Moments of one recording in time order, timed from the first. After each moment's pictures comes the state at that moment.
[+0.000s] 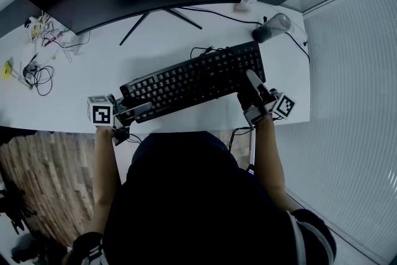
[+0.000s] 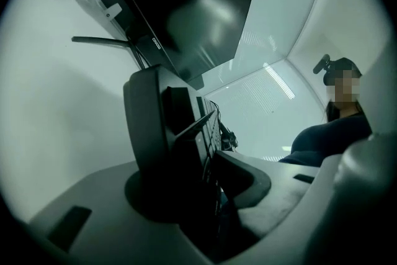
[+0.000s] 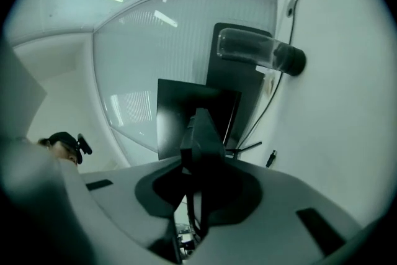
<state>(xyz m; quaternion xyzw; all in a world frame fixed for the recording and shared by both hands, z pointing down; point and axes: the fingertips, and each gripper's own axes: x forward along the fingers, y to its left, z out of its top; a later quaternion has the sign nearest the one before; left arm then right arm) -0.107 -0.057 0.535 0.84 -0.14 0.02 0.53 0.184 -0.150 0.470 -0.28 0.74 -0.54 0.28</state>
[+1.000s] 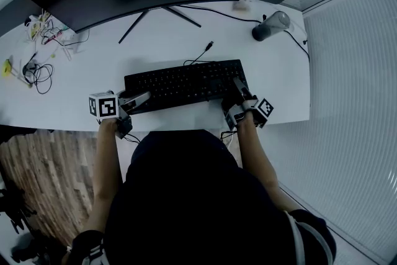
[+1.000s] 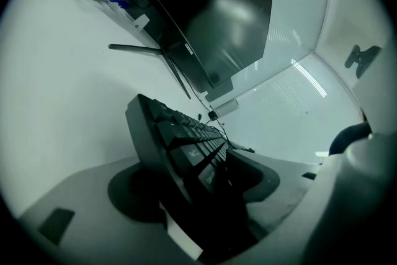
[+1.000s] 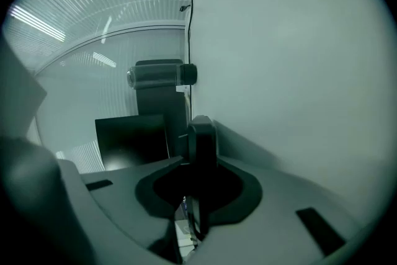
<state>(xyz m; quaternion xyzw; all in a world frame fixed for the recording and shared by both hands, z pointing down) -0.126 -0.078 0.591 0.80 -0.26 0.07 0.54 0.199 -0.115 0.614 -0.43 0.49 -0.69 0.33</state>
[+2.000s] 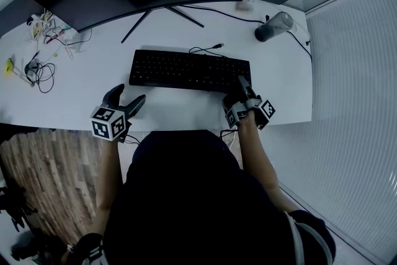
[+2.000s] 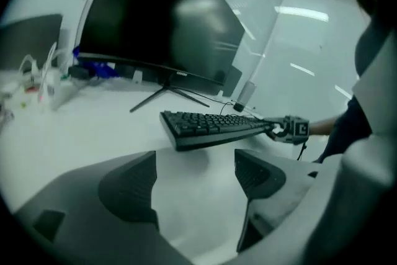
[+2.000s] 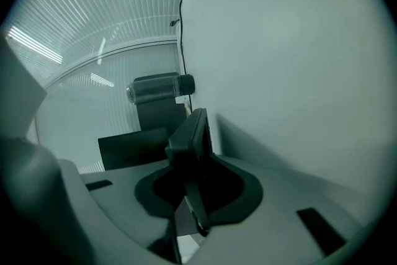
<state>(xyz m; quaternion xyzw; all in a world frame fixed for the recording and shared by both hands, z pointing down) -0.171 -0.075 0.576 0.83 -0.43 0.20 0.31 0.203 -0.120 0.603 -0.43 0.43 -0.68 0.40</state>
